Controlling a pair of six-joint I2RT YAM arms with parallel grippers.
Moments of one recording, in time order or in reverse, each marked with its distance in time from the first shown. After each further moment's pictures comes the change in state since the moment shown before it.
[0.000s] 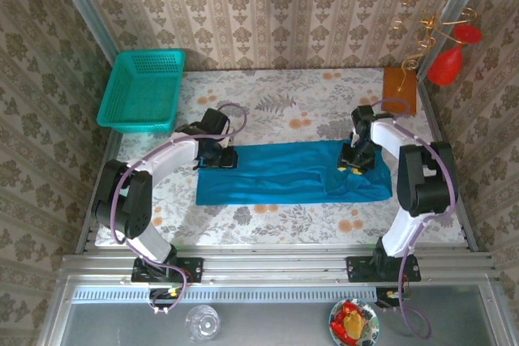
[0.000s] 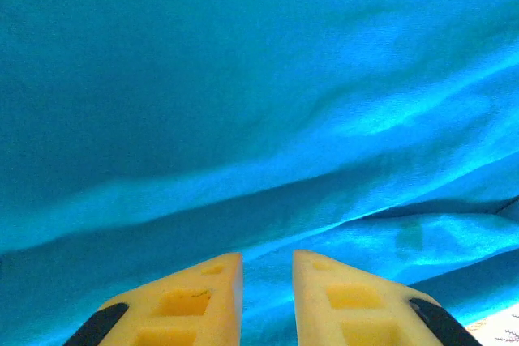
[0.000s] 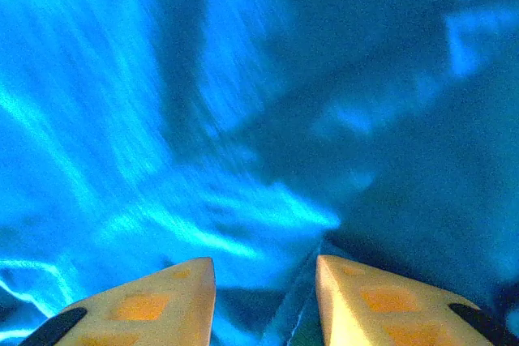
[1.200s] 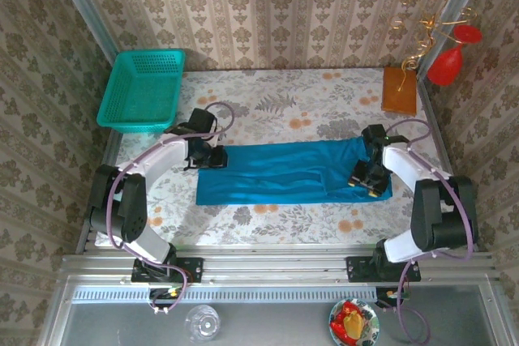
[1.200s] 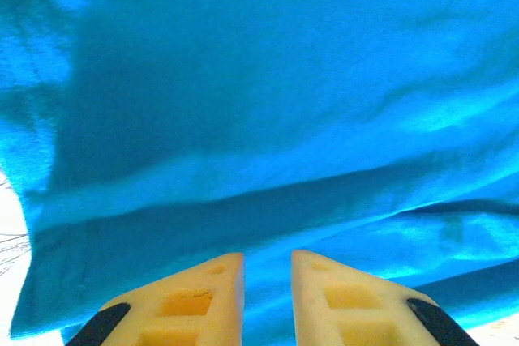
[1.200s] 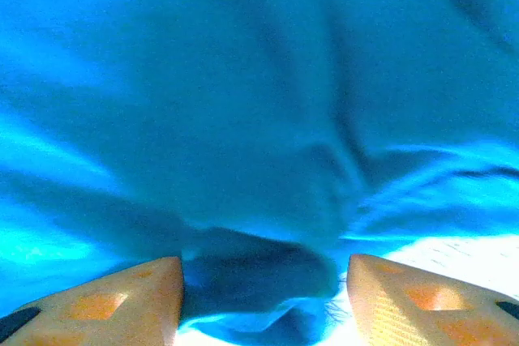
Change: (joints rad) left arm 0.103 -0.043 -0.040 -0.019 0.013 0.018; right arm -0.021 -0.271 -0.249 -0.002 0.163 0.256
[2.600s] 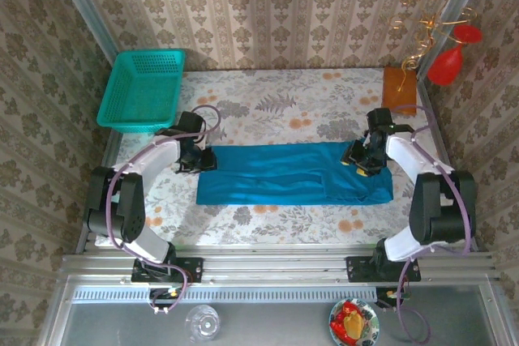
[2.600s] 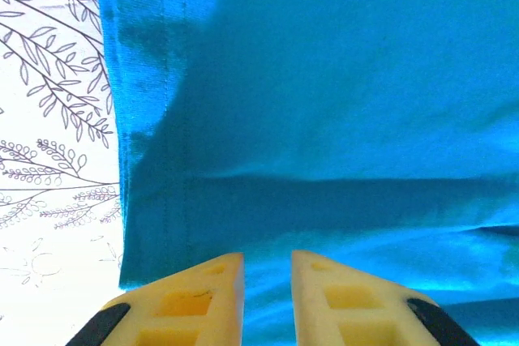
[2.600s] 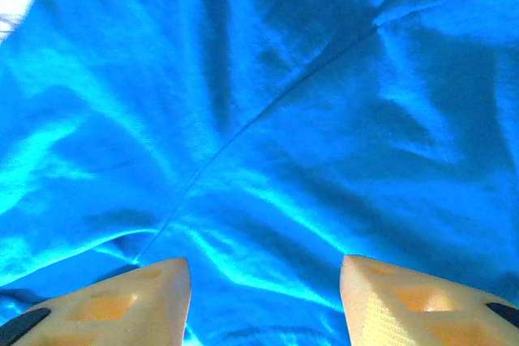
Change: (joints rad) left arm 0.081 -0.005 -0.047 -0.017 -0.016 -0.076; right arm -0.048 0.093 0.135 0.122 -0.256 -0.084
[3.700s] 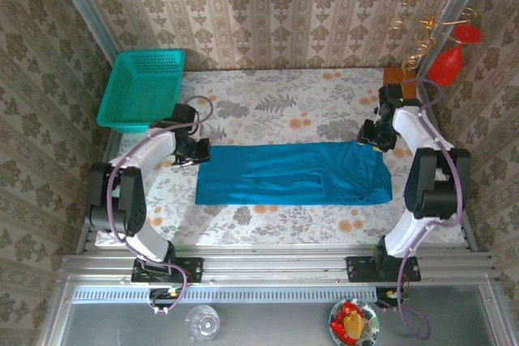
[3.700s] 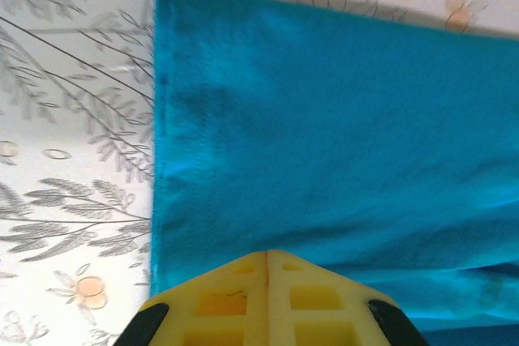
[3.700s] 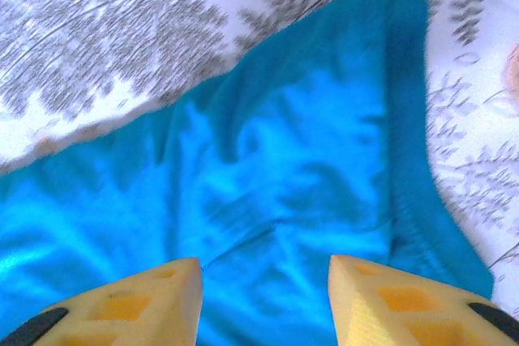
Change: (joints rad) left arm 0.054 0.058 0.089 -0.034 0.018 0.004; right arm -0.092 0.213 0.353 -0.124 0.184 -0.230
